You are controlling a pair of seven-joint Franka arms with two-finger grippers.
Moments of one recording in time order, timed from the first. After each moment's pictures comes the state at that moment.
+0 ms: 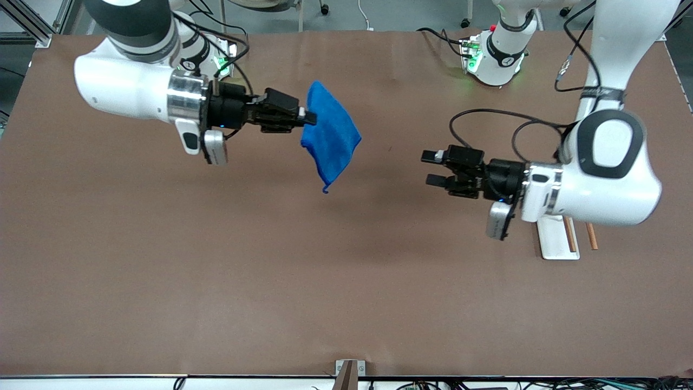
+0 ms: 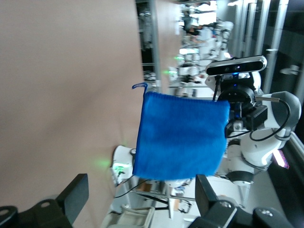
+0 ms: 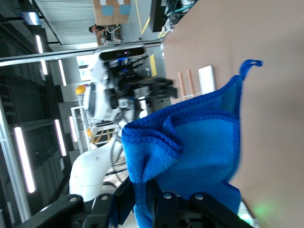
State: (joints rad) left arm -0.02 0.48 -0.25 -1.50 -1.26 1.59 0.43; right arm 0.62 0.03 -0.12 -1.86 1.47 2.14 -0.07
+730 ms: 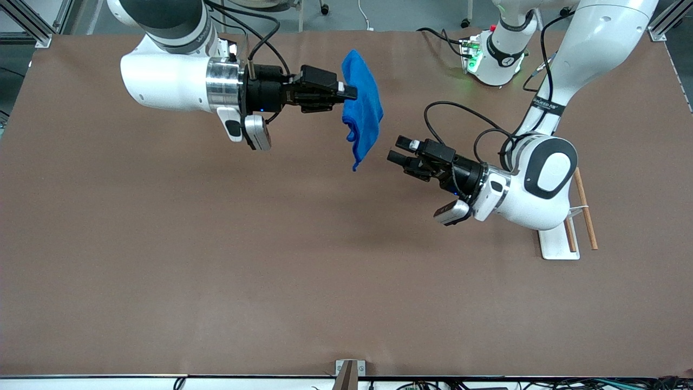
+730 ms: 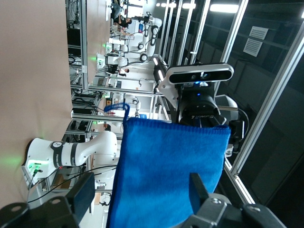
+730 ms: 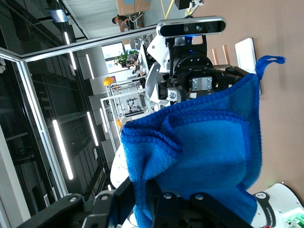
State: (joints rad) left arm 0.00 0.51 -0.31 -1.67 -1.54 1.48 0.48; right arm 0.70 0.07 -0.12 -1.81 1.63 2.15 -0.07
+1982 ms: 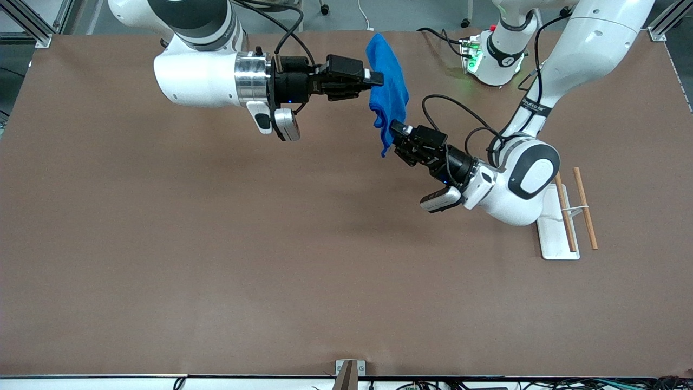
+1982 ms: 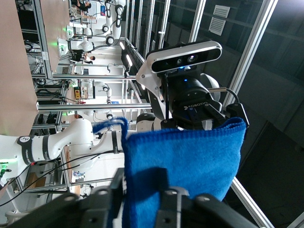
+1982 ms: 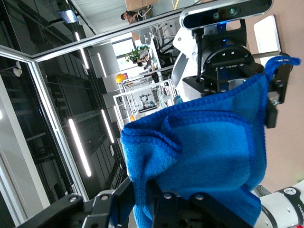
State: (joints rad) left arm 0.02 0.53 -0.35 -1.74 -1.60 1.36 0.63; right arm 0.77 0.11 -0.12 -1.76 1.74 2.19 -0.07
